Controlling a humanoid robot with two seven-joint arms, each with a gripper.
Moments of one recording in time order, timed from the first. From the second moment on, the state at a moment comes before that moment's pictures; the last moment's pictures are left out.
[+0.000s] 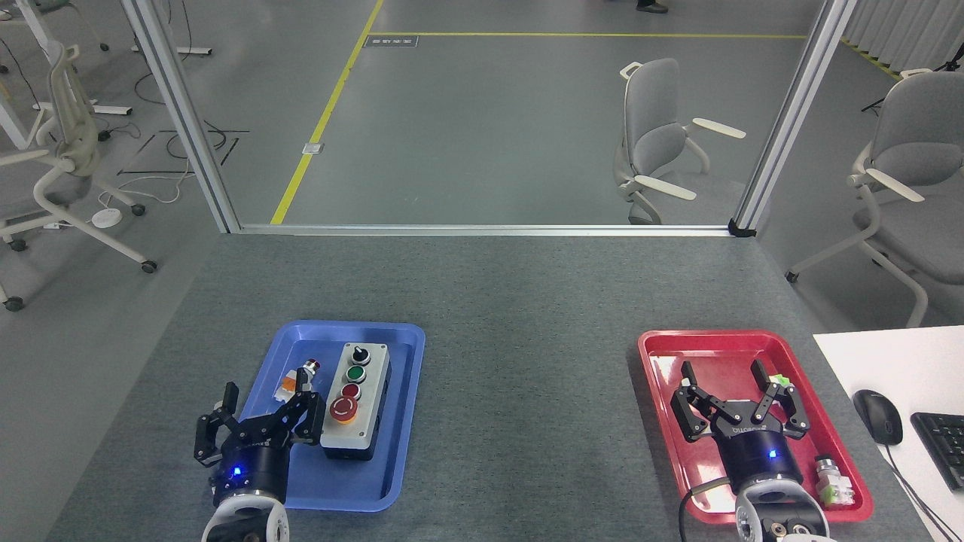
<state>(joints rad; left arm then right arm) -0.11 0.01 0.06 -1.40 -1.38 0.11 0.16 -0.14 -0.08 -0.14 -1.35 1.47 -0.16 -0.09</state>
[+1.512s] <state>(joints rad) -0.04 -0.07 -0.23 -1.22 -1.56 0.40 0.21 -0.14 -0.08 -0.13 -1.35 1.47 -0.16 -0.09</state>
